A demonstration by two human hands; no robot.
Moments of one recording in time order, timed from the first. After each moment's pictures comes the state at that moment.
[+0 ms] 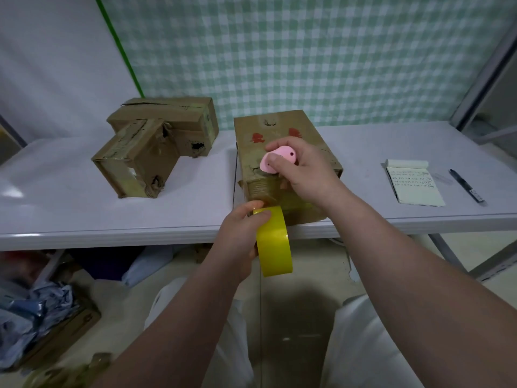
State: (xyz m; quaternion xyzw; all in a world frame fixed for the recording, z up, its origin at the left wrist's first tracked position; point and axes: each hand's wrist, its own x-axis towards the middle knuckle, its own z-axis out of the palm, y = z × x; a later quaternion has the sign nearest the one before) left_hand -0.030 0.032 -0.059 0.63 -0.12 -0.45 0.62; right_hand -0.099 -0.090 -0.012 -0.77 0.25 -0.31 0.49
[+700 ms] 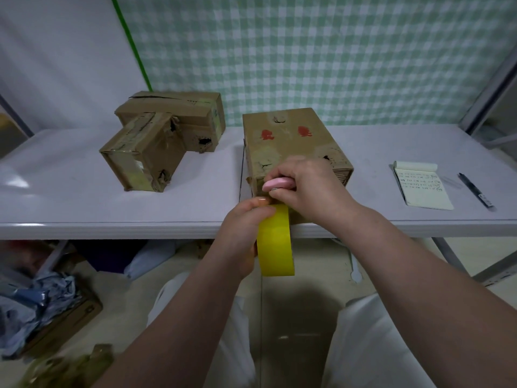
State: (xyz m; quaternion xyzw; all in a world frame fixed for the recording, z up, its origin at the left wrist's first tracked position) left_hand -0.024 0.037 -0.057 0.61 -0.16 -0.45 0.63; right_hand -0.107 -0.072 -0.014 -0.93 0.20 -0.23 0.20
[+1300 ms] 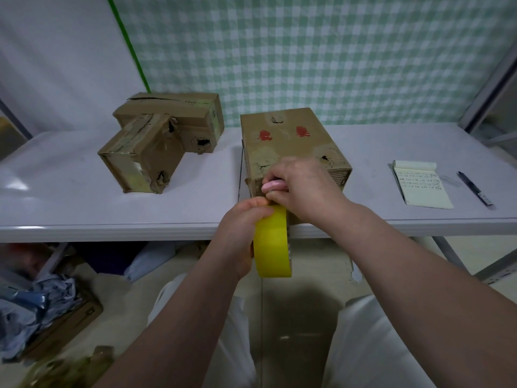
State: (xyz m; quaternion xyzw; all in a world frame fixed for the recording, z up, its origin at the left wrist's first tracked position) left_hand -0.024 0.038 -0.054 0.59 -0.16 -0.46 0.64; right_hand -0.099 -0.074 -0.017 -0.95 0.21 -0.22 0.11
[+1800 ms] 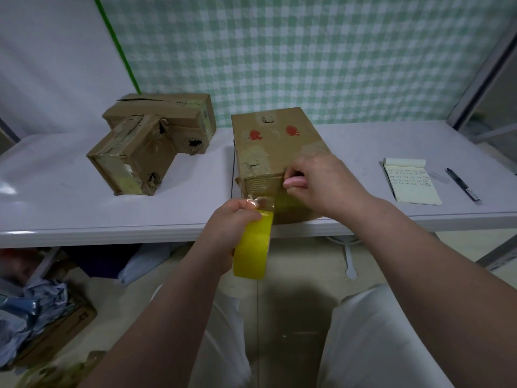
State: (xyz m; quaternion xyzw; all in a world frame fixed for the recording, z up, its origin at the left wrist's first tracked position) left_hand -0.013 0.039 -0.051 0.69 -0.19 -0.43 0.56; right_hand -0.129 -0.099 -0.013 -0.95 0.25 -0.19 0.07
